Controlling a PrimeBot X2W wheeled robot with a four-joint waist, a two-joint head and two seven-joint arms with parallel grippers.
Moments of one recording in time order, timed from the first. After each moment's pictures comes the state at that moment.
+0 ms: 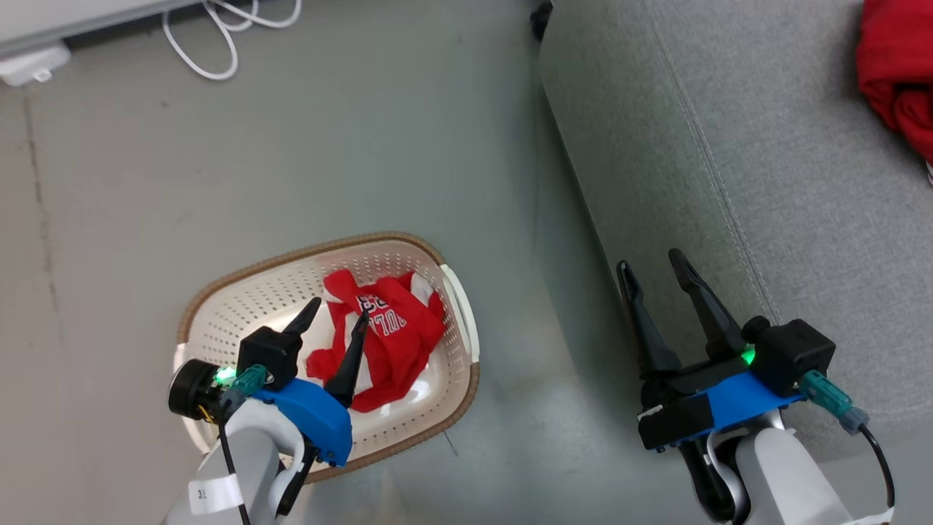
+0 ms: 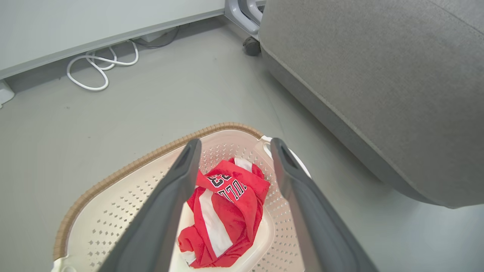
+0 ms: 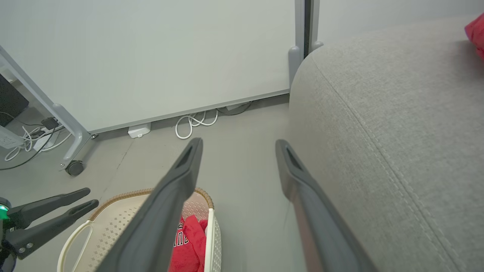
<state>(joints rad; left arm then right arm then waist) -0.42 0.20 -0.47 0.70 -0.36 -0.13 -0.26 -0.26 -0.05 0.17 0.23 0.25 0.13 -0.24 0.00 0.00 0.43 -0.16</state>
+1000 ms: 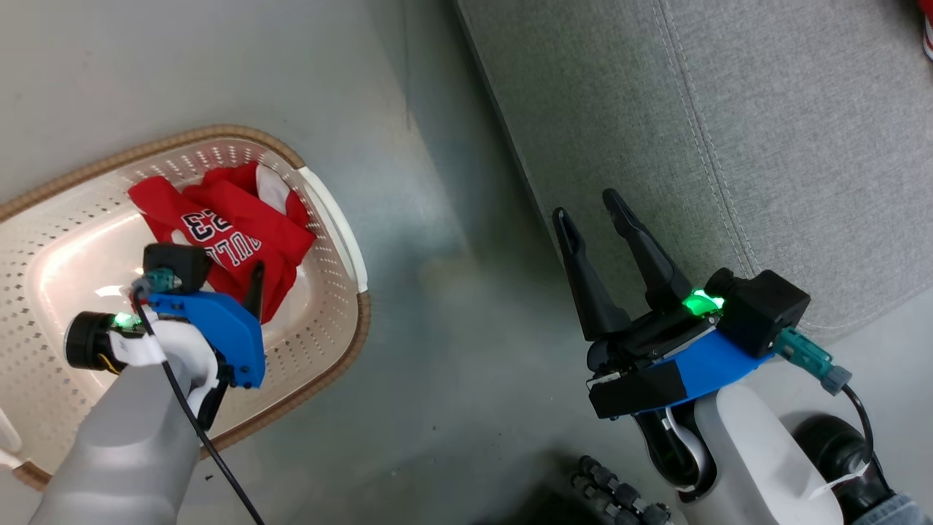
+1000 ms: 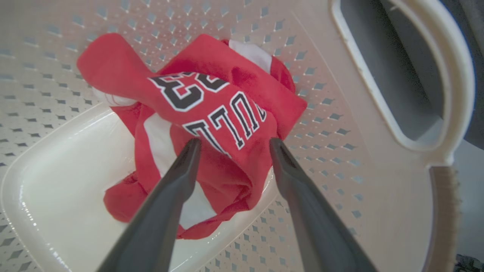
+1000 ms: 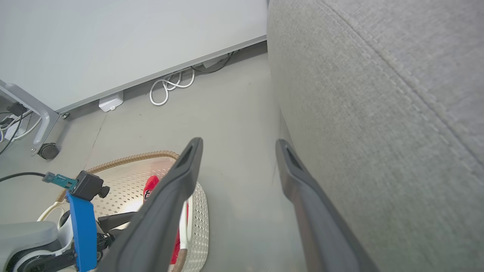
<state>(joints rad) -0.72 0.30 -0.61 1.04 -0.57 -0.11 -0.11 -0.39 -0.05 0.34 0.18 0.41 0.13 -0.26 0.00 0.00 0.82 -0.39</state>
